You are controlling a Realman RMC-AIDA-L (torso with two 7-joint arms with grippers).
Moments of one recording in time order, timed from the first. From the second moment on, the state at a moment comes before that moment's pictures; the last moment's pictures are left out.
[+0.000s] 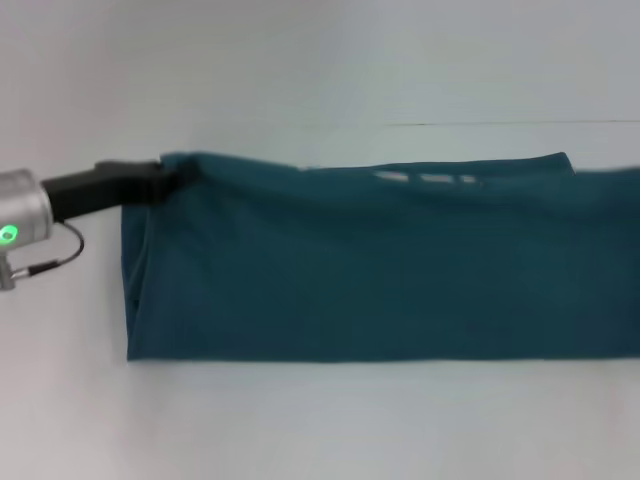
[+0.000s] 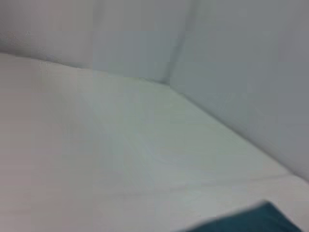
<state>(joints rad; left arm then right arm) -0.72 -2.10 0.26 0.64 2.25 1.29 -1.66 0.57 2.00 -0.02 -0.59 -2.17 -1.37 1.39</state>
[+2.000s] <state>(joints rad) -0.62 -2.15 0.34 0.64 1.94 1.01 -1.63 0.65 2.00 -0.21 -0.46 -1.98 -1.05 1.36</state>
